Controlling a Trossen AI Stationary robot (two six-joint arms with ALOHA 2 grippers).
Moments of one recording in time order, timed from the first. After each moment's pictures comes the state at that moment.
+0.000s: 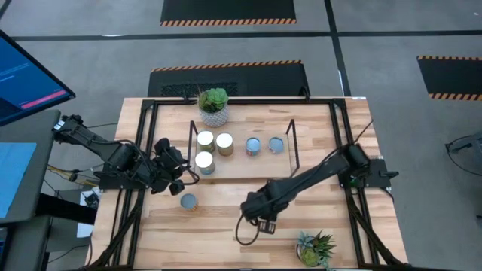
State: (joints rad) left arm -0.48 1.05 1.04 -1.02 -0.63 -0.70; right arm 0.40 2.04 1.74 -1.21 0.00 0.62
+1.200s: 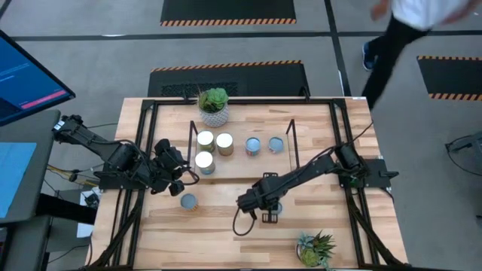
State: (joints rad) left arm -0.48 1.05 1.04 -1.02 -0.61 -0.72; right arm 0.33 2.11 1.68 -1.23 0.05 0.39
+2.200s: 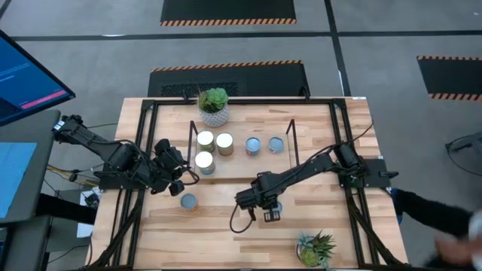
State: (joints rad) left arm -0.48 1.05 1.04 -1.02 -0.61 -0.72; right arm 0.31 2.12 1.66 -1.18 0.02 0.16
